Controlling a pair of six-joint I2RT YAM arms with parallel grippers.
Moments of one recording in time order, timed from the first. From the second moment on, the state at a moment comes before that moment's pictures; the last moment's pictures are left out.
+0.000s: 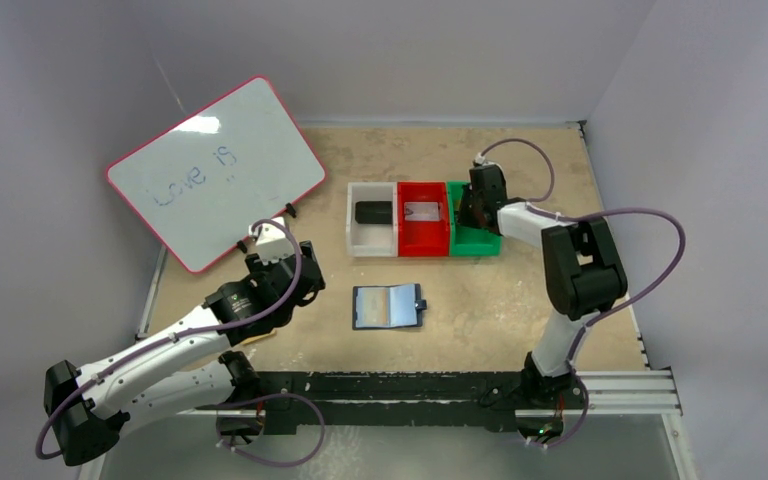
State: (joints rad) left arm -0.90 0.85 0.70 -0.68 -0.78 -0.88; right arm 0.27 1.83 1.06 -0.08 0.09 0.43
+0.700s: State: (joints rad) left arm -0.90 0.88 0.70 -0.67 -0.76 -0.89; right arm 0.28 1.14 0.78 -0.16 0.04 0.46
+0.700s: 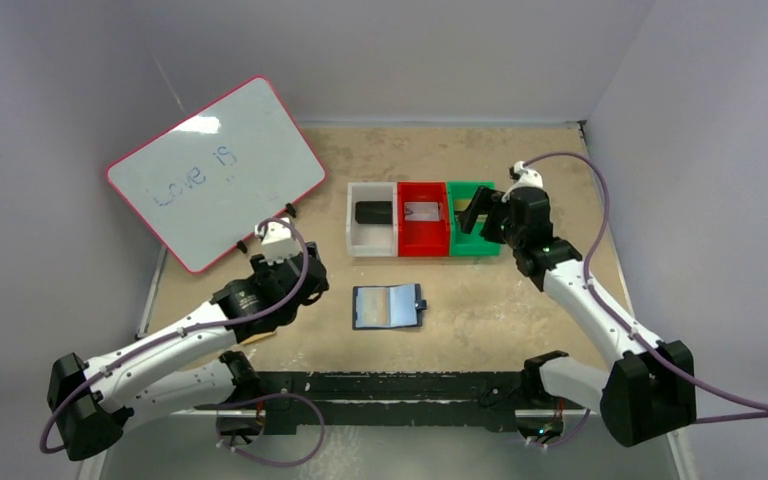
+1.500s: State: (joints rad) left arm -0.90 0.84 0.66 -0.71 -0.76 -1.02; right arm 0.94 1.23 0.80 -0.30 0.33 0.83
